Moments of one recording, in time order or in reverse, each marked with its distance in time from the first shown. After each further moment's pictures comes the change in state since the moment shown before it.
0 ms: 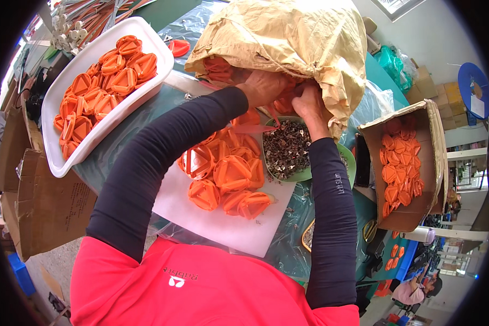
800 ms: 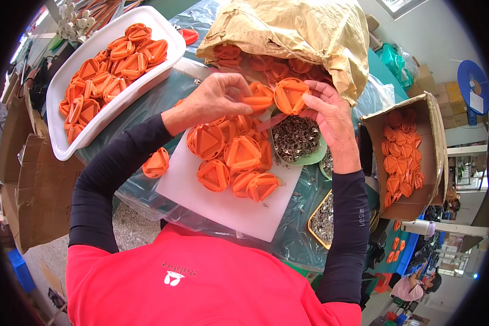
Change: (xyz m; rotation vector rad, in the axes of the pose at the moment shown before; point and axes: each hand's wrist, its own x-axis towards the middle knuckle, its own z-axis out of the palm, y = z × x) left_hand -0.095 0.023 -0.148 -1.324 -0.266 -0.714; right_hand -0.083 -0.045 -0.081 1.228 -0.311 0.239
